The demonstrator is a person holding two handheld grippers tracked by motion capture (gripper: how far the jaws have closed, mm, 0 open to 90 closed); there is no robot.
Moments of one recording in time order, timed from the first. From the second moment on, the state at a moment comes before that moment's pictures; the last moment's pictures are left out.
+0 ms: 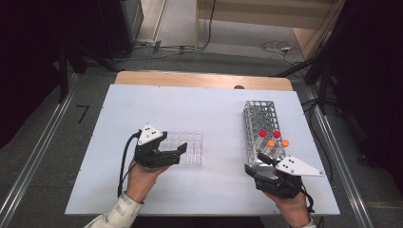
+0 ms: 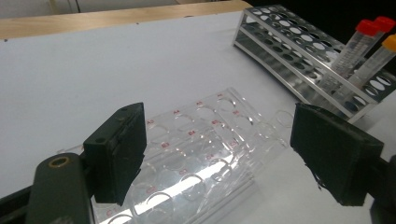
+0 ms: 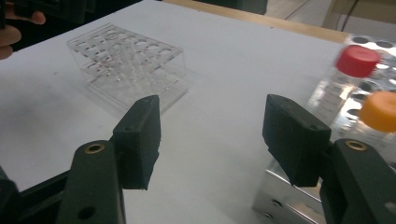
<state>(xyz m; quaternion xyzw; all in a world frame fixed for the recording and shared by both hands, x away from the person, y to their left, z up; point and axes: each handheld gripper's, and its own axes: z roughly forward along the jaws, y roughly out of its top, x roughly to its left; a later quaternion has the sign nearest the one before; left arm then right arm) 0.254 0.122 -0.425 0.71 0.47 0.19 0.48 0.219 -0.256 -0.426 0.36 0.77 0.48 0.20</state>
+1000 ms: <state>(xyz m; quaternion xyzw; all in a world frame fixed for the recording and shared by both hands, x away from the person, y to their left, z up) 0.251 0.119 -0.421 0.71 0.47 0.20 0.48 0.264 -0.315 -0.455 0.48 0.72 0.41 0.30</state>
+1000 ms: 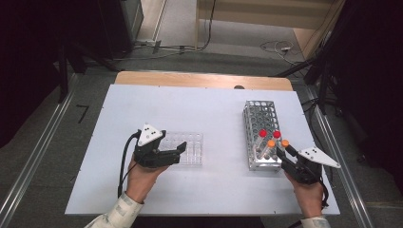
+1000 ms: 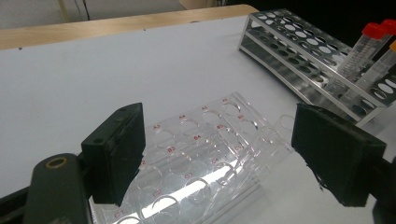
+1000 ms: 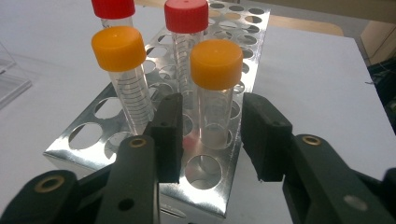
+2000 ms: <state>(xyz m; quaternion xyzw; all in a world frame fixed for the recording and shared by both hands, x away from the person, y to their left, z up) 0.249 0.118 -0.418 0.71 0.46 0.21 0.48 0.232 -0.318 -0.395 0.46 0.69 0.46 0.32</state>
